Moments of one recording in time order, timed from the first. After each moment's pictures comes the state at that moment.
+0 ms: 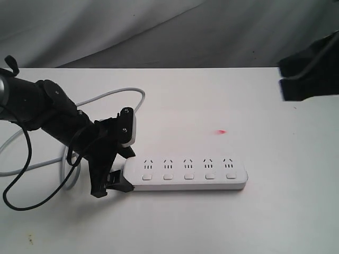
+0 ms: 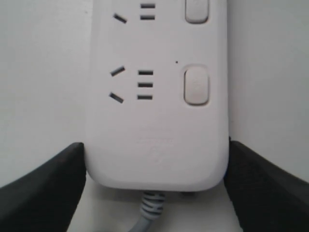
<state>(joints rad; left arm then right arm) -0.21 1.99 -1.06 -0.81 0.67 1.82 0.26 1.06 -0.95 0.15 0.62 -0.26</state>
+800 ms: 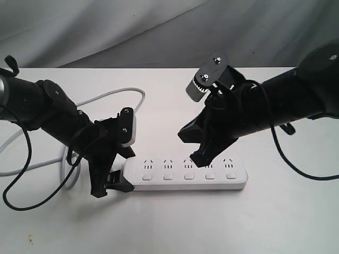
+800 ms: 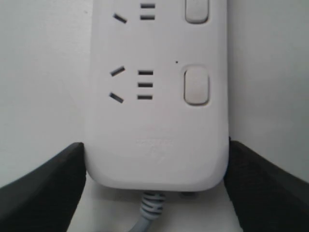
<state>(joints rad) -0.21 1.99 -1.06 -0.81 0.67 1.82 0.31 1.59 -0.95 0.98 0.58 -1.35</state>
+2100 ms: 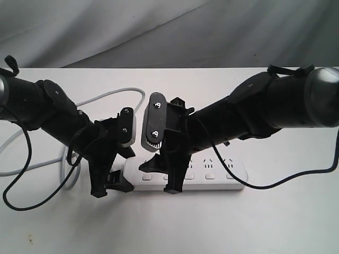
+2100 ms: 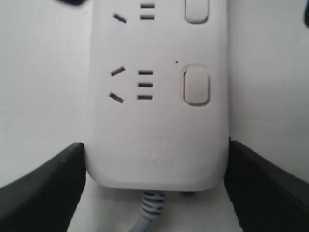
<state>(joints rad) -0.21 1.99 -1.06 -0.81 0.67 1.82 0.46 1.86 -1.06 1.22 0.49 -2.03</state>
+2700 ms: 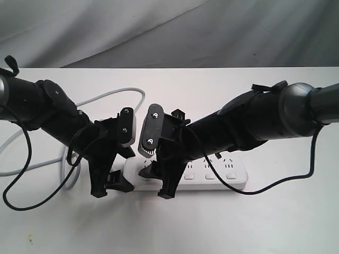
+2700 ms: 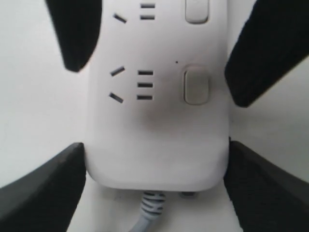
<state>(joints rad) -0.21 1.99 -1.06 -0.81 0.67 1.82 0.46 1.96 -1.06 1.39 0.43 -2.13</state>
